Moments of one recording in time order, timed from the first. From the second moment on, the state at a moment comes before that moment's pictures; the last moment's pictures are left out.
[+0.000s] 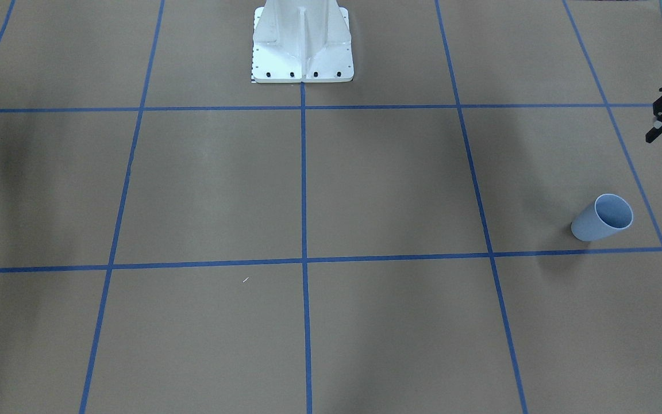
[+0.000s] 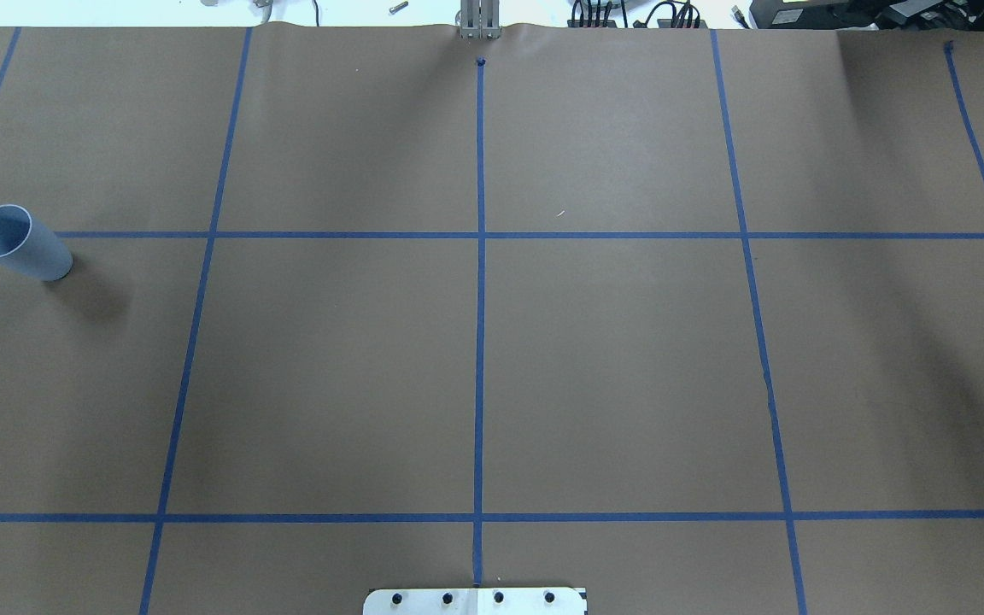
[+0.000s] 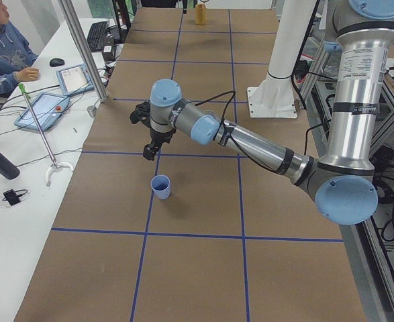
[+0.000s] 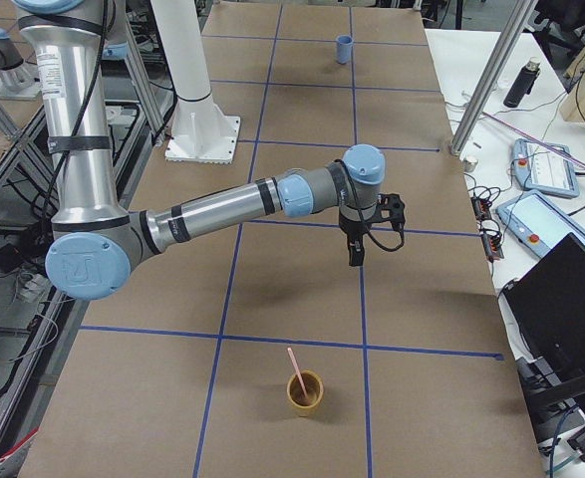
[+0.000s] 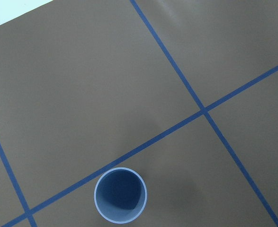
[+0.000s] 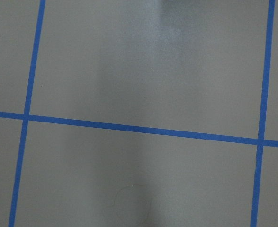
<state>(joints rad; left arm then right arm) -1.38 -1.63 -1.93 -1.72 -2.39 0.01 1.37 -1.49 1.82 -1.59 2.35 0.26</state>
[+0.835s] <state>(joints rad) -1.38 -1.54 -1.92 -1.76 -2.42 0.02 1.37 -1.49 1.81 -1.59 2.35 0.26</state>
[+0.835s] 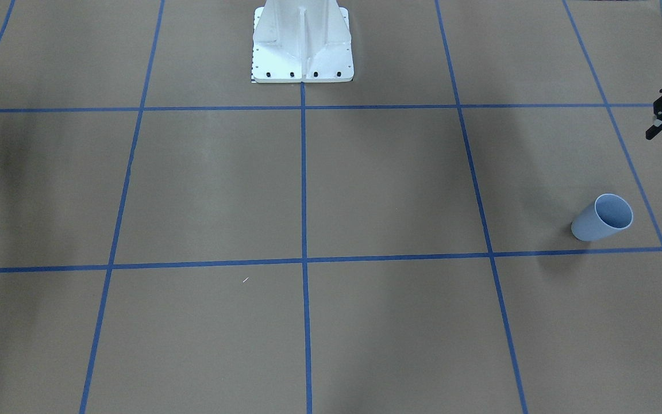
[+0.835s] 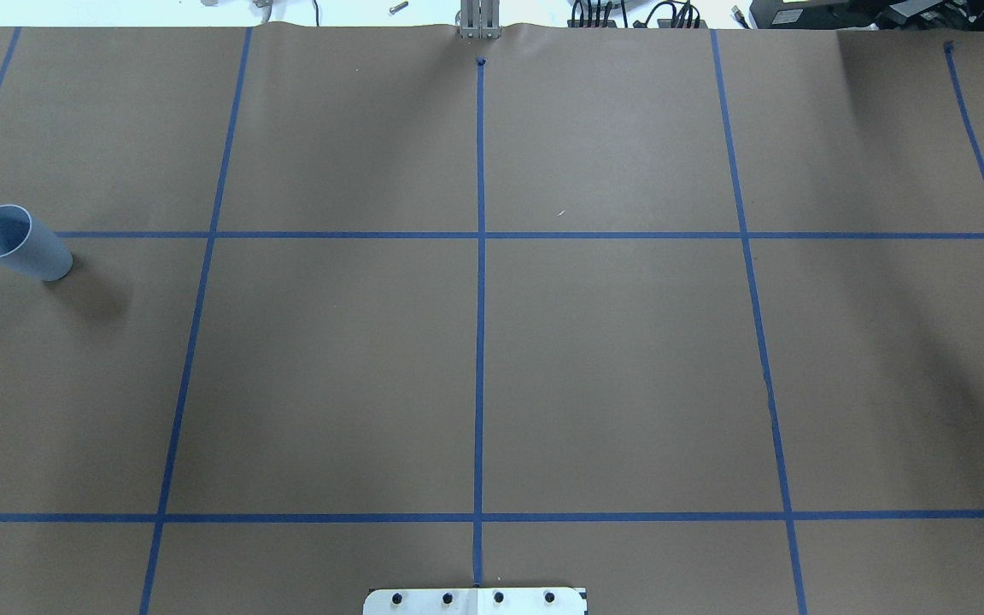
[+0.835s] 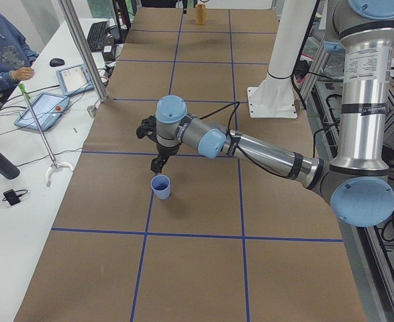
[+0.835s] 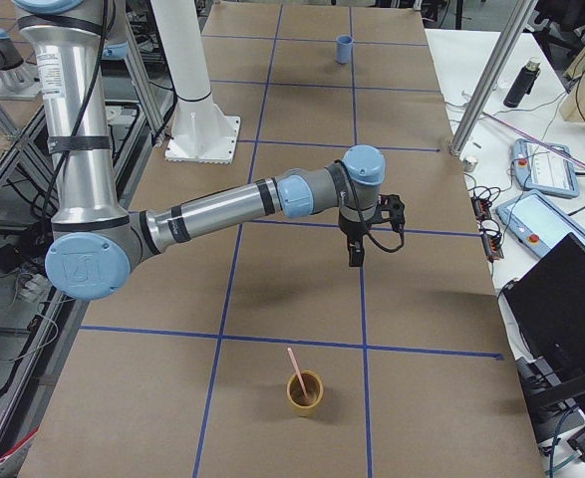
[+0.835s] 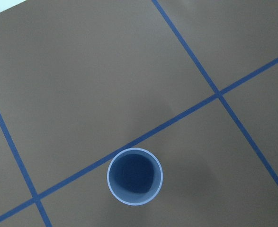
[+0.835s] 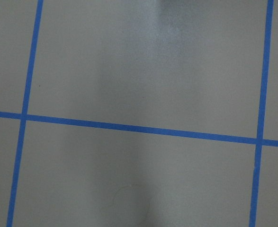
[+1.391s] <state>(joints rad) -1.37 -1.55 -1.88 -1.78 -2.44 -0.18 1.37 -1.54 1.87 -1.59 2.35 0.25</state>
